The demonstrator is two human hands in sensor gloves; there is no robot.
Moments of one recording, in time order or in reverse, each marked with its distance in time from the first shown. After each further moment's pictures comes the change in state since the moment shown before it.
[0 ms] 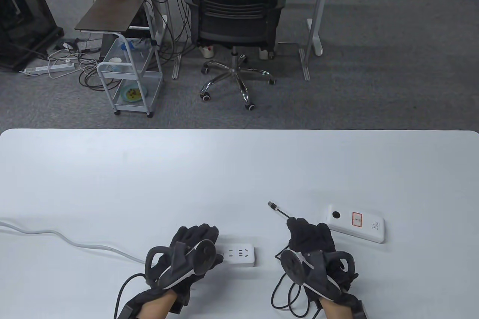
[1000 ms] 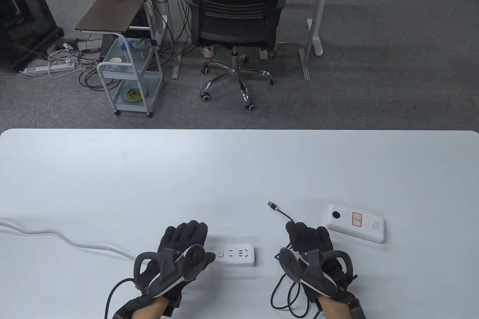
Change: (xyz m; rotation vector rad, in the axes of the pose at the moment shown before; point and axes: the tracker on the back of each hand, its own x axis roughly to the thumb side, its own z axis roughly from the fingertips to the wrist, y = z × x) left_hand -0.014 0.008 0.016 0.063 0.044 -0.036; right_hand -0.003 0.030 -0.001 0.144 0.012 0.068
